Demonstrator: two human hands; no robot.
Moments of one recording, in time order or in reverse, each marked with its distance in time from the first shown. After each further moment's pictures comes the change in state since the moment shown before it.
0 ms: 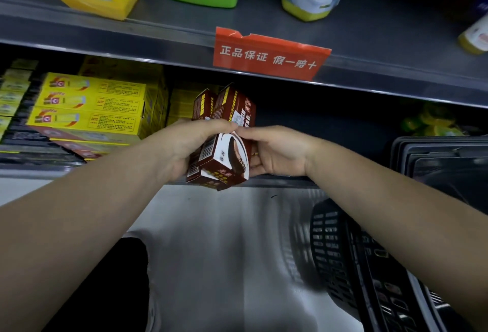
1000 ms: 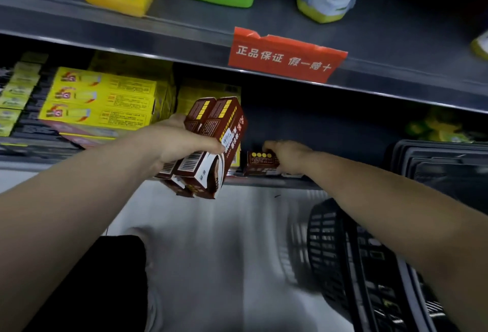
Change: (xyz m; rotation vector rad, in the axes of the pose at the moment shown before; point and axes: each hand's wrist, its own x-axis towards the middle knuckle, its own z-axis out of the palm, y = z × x) left_hand -0.012 0.003 -0.031 0.398 0.122 0.020; right_hand 0.051 0.043 -0.066 -1.465 0.331 0.069
